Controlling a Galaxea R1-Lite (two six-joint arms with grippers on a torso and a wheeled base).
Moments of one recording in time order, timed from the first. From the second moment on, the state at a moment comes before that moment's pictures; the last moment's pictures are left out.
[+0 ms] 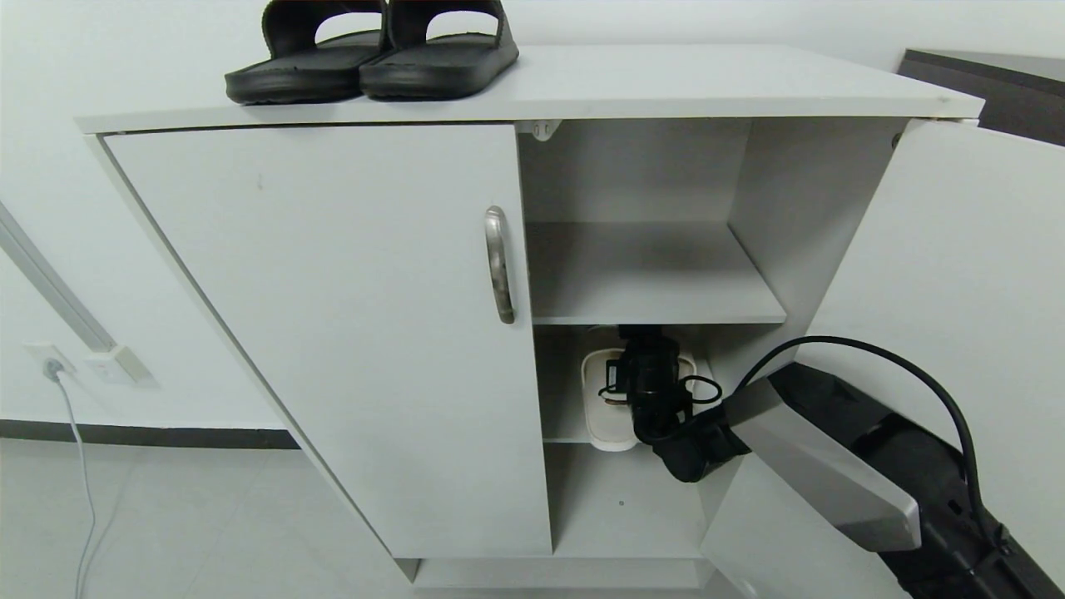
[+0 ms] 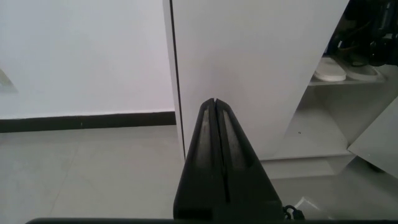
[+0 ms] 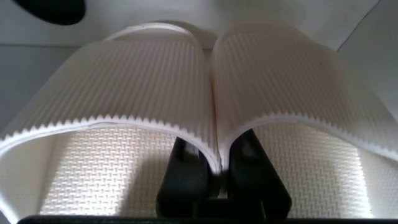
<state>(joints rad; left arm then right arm) 0.00 0.00 0.00 0.00 -0.02 0.01 0.57 2.66 -1.70 -0.84 -0.58 0.09</state>
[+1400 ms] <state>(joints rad) 0.00 0.00 0.00 0.00 -0.02 0.01 0.59 2.58 -1.48 -0.94 -0.58 0.09</state>
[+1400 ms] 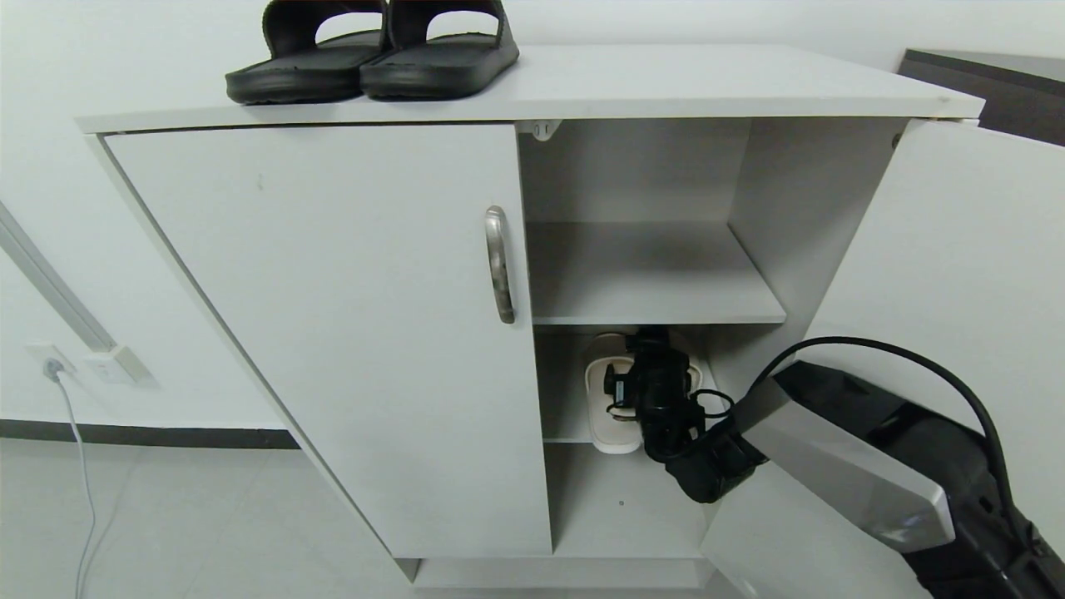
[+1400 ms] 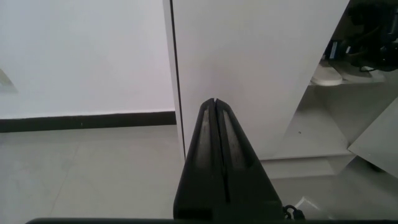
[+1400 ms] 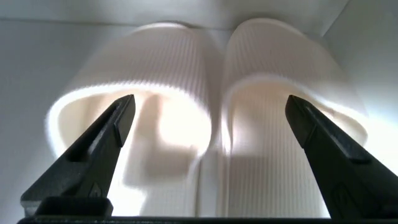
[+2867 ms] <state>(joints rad) 0.00 0.00 0.00 0.00 -0.02 0.01 0.75 2.29 -0.88 -1.21 -0.60 0.09</state>
